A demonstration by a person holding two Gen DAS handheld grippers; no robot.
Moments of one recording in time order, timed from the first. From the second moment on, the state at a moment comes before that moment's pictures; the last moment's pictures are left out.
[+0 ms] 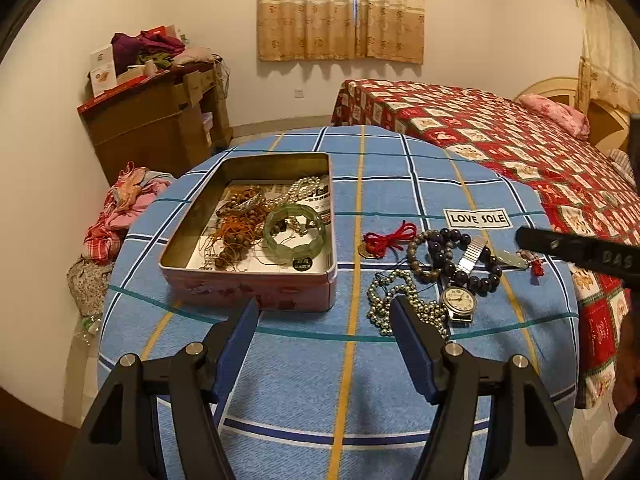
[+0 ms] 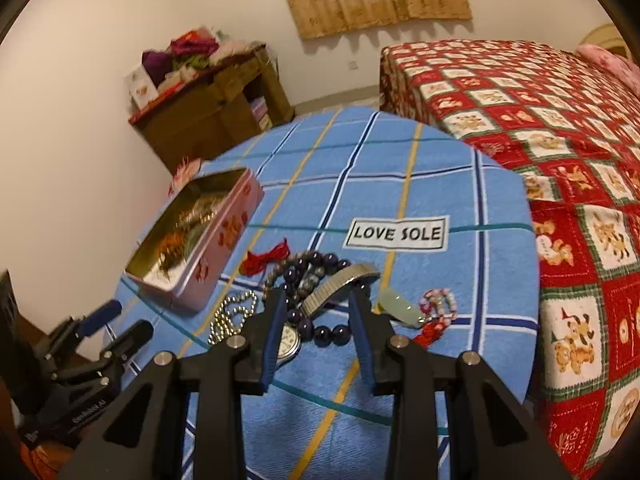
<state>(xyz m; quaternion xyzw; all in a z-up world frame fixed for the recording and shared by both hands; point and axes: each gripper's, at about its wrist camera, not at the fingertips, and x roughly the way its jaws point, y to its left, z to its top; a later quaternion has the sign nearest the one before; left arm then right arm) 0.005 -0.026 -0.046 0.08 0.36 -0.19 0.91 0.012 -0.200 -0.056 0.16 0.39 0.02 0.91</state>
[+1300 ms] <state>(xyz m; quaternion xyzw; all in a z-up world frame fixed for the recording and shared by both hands) 0.039 -0.068 -0.036 0.09 0.35 -0.28 0.89 0.041 -0.276 -0.051 0.43 0.36 0.24 0.79</state>
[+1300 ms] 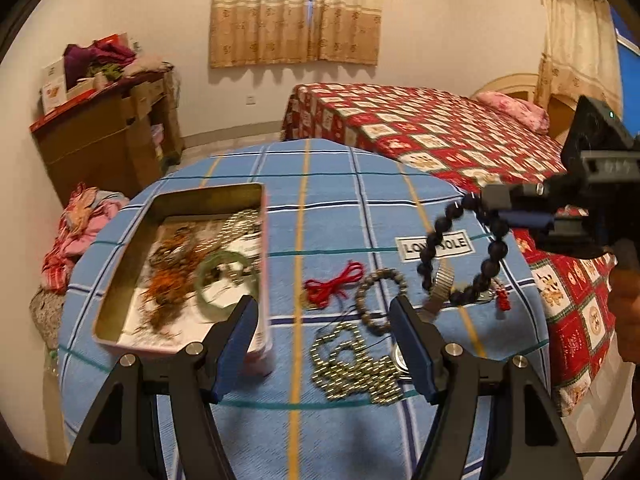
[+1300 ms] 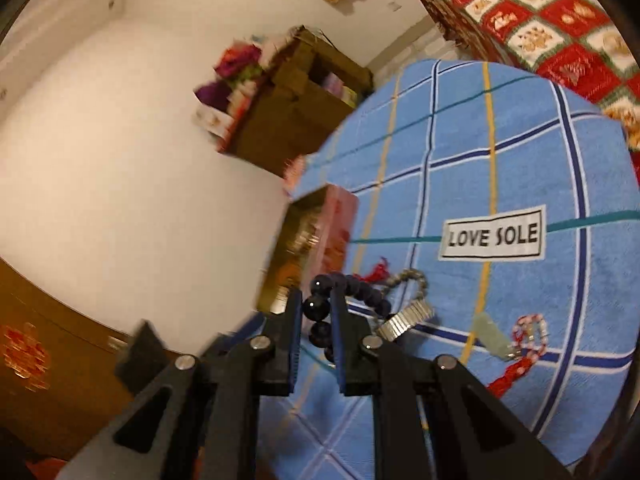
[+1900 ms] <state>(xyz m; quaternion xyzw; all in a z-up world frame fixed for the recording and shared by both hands) 0.034 -0.122 -0.062 0.11 0.40 -0.37 0.83 0.043 -0.292 -0.011 0.43 0.28 0.24 0.82</state>
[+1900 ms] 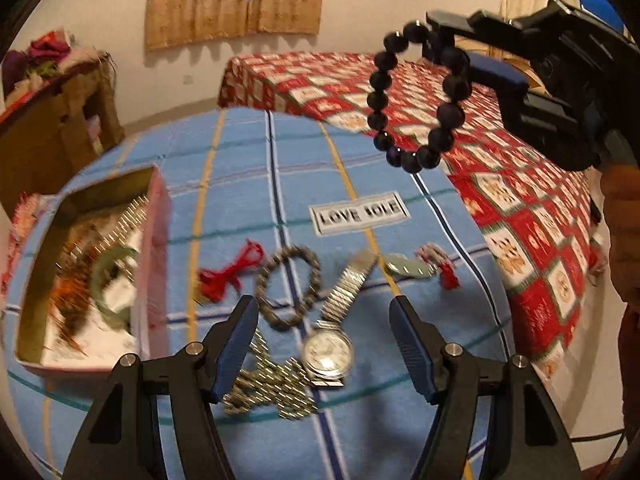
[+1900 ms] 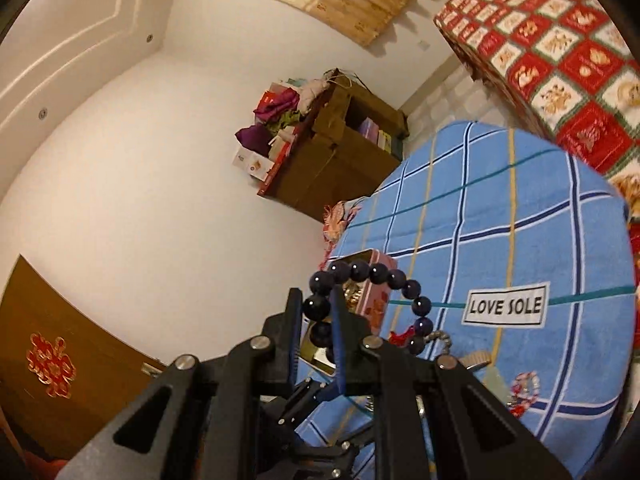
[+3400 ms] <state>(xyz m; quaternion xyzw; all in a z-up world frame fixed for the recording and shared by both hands) 0.066 0.009 0.025 -0.04 0.28 -0.30 0.91 0.085 -0.217 0.014 0.40 0.26 0.28 0.84</state>
